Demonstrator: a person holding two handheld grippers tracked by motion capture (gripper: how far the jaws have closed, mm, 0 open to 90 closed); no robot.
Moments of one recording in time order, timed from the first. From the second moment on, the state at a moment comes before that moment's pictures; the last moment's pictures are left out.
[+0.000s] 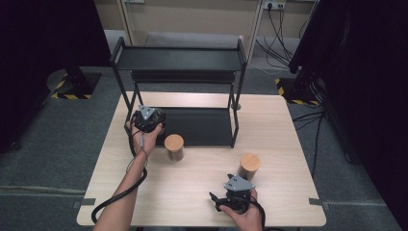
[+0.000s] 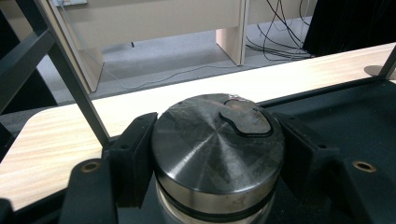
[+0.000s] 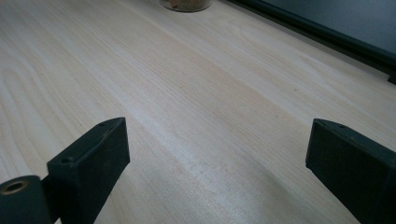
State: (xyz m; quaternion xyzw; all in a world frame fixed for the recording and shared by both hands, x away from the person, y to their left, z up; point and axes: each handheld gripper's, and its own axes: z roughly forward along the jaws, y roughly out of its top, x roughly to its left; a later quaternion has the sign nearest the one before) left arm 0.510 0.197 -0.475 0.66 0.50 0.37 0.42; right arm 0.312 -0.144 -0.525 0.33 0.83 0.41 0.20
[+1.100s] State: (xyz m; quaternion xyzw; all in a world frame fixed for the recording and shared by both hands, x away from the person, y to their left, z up) left arm 0.495 0.202 -0.468 0.65 0.49 0.36 0.45; right arm 0.311 -0.143 -0.525 0.32 0.83 0.40 0.20
